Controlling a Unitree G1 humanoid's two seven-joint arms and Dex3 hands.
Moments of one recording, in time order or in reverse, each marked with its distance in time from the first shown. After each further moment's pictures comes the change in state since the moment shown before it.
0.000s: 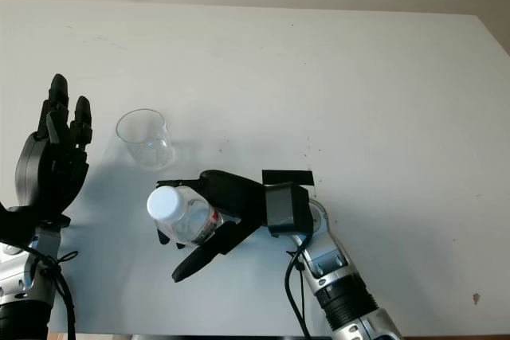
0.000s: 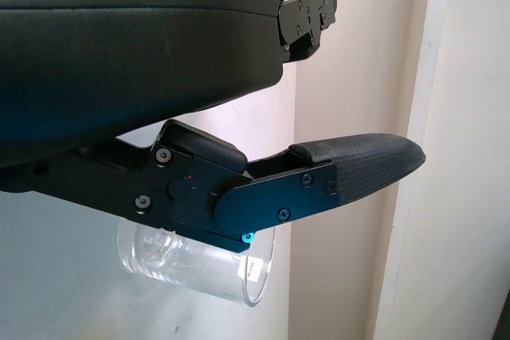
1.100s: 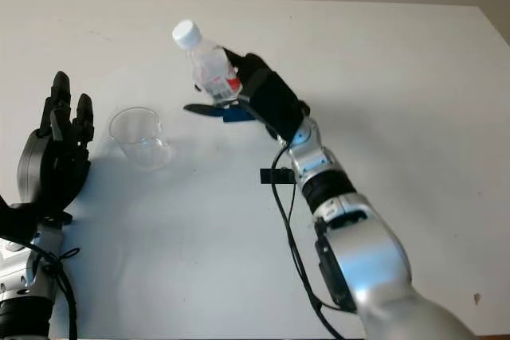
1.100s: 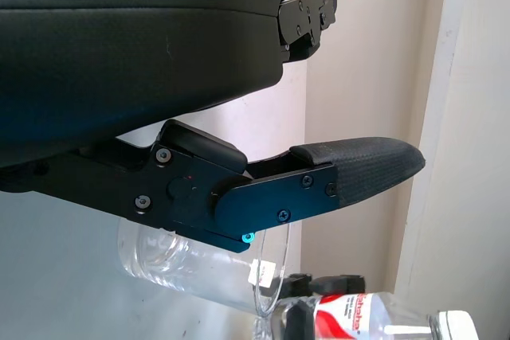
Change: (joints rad) left arm -0.019 -0.001 -0.005 0.017 0.016 -0.007 0.004; right arm -0.735 0.001 -0.145 0.872 -0.306 -0.129 -0.786
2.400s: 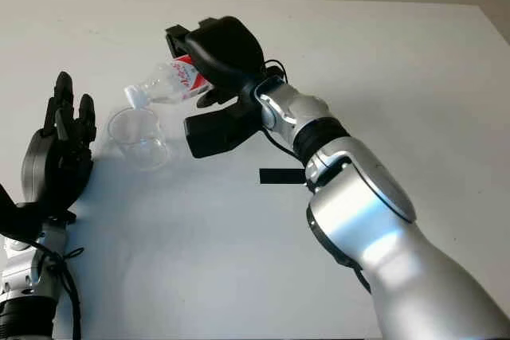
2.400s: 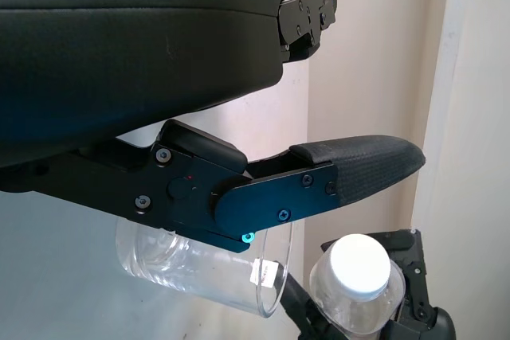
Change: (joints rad) left arm 0.000 -0.018 -0.010 -0.010 0.024 -0.001 0.034; right arm -0.265 -0.031 0.507 0.154 -0.640 0.005 -0.609
